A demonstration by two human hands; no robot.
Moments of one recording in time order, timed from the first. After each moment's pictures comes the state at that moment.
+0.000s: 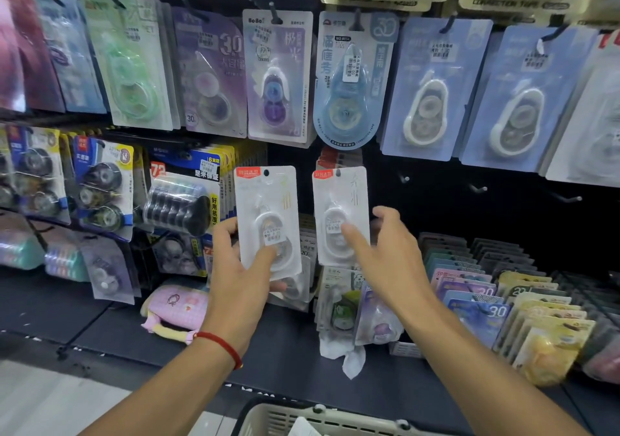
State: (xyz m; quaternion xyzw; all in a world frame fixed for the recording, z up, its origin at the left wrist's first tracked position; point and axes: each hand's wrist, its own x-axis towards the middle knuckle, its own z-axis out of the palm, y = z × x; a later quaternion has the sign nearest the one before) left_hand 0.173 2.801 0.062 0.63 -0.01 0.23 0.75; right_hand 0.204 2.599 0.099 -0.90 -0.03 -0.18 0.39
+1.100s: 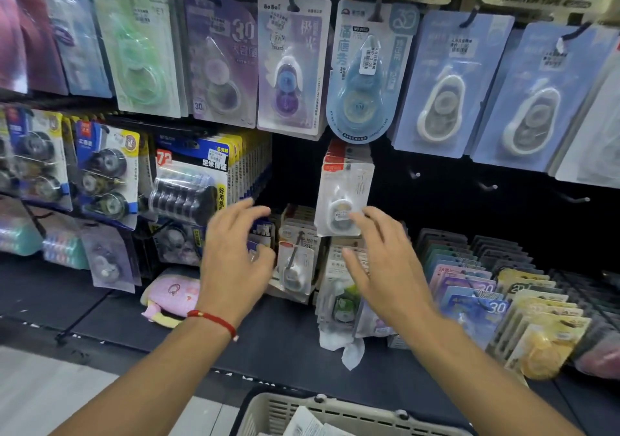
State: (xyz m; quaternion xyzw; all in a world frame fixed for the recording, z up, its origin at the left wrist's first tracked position) left_hand 0.182 2.831 0.066 0.85 -0.04 0.35 0.39; right_hand 0.200 2.600 0.066 -0.92 -0.19 -0.31 0.16
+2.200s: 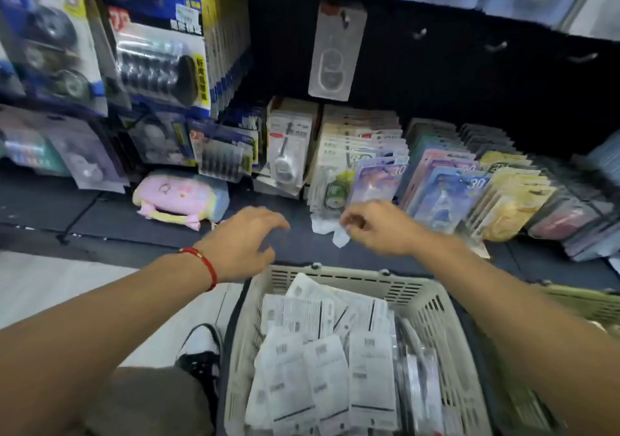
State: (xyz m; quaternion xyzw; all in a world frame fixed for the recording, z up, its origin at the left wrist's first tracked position) left_hand 0.133 2.853 -0.027 0.95 -0.24 -0.05 0.18; right_hand 0.163 2.571 -0.013 -0.97 -0.17 0.09 0.12
